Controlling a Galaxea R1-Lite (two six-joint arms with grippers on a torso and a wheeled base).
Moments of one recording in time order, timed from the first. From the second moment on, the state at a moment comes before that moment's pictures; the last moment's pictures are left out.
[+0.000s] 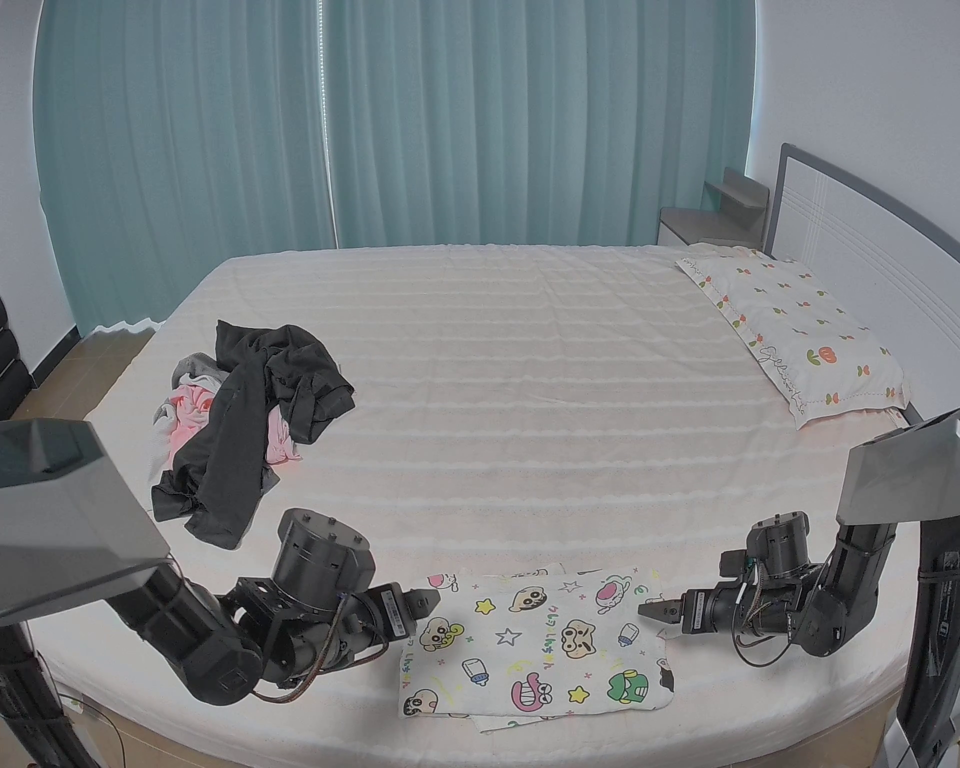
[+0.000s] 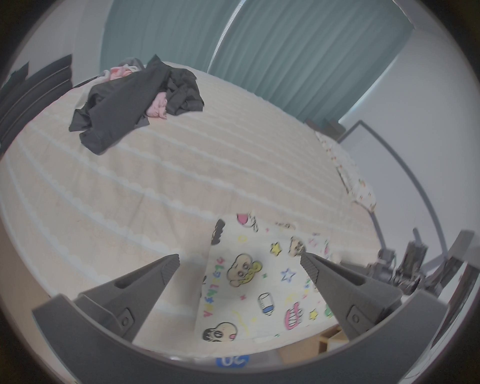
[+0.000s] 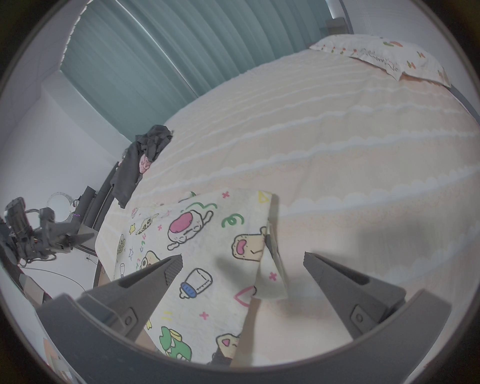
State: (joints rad) left arm -0.61 2.02 -0.52 -0.71 0.14 -0.75; right arm 0.25 2.31 -0.39 -1.17 0.26 0.34
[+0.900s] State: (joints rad) left arm -0.51 2.42 -0.55 -1.15 -0.02 -0.46; right arm 0.32 2.39 -0.37 -1.21 0.27 0.33
